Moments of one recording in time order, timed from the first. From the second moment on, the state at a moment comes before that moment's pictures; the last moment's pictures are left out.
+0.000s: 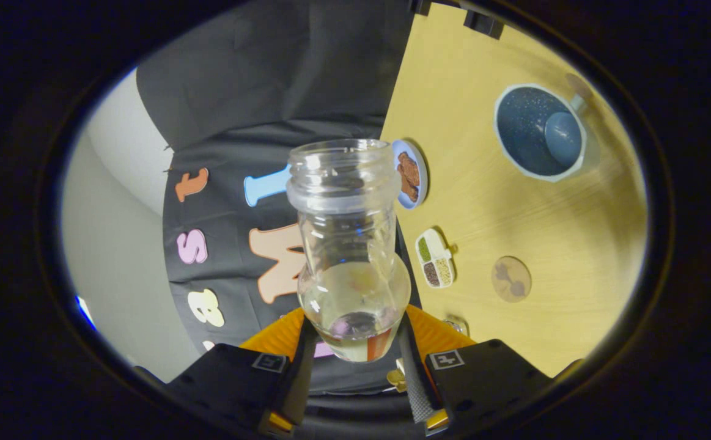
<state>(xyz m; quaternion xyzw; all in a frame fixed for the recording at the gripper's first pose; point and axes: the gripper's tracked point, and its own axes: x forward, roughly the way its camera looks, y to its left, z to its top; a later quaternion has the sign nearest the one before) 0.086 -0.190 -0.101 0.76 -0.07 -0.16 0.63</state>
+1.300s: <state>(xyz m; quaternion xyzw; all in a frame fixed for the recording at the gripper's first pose) 0.089 -0.191 -0.086 0.78 -0.08 -0.15 0.60</state>
